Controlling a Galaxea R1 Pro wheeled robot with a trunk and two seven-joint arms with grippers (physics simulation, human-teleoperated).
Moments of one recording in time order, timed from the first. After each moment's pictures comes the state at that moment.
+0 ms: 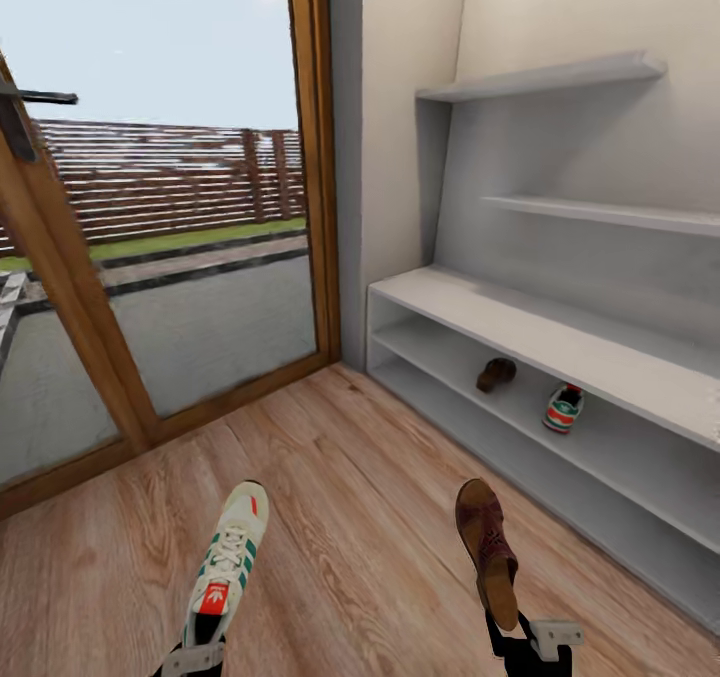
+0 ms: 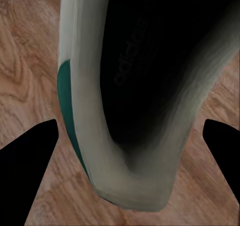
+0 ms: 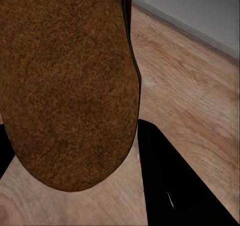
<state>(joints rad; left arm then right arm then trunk) -0.13 -0.09 0.50 -0.61 -0.32 -0.45 -0.14 -0.28 0.00 -0.65 -0.37 0.44 -0.59 0.29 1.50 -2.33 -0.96</state>
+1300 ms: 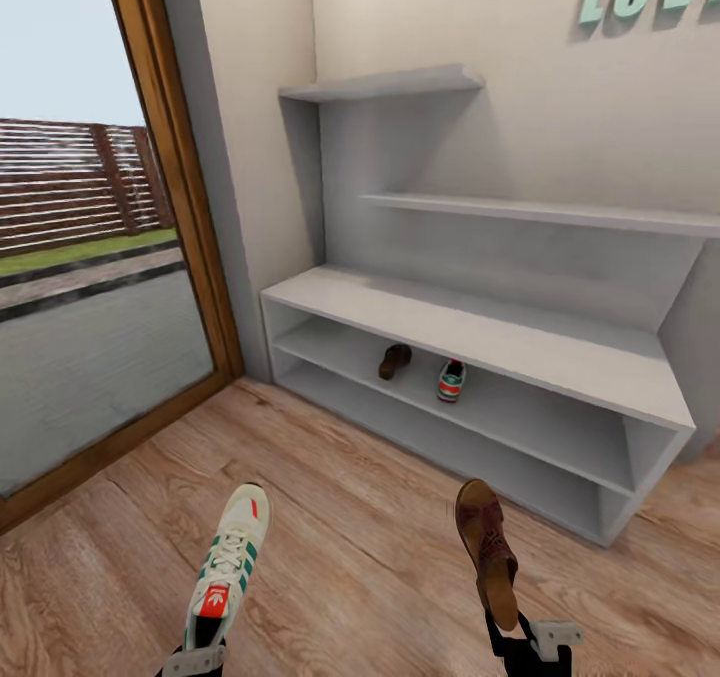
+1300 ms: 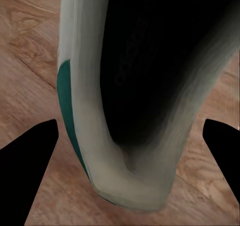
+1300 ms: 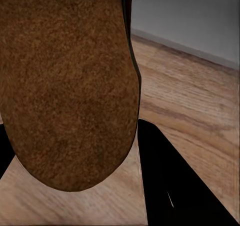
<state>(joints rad) -0.13 -0.09 0.50 -0.60 -0.32 -0.45 -0.14 -0.29 0.00 -0.65 -0.37 0.44 -0.59 0.29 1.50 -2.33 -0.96</state>
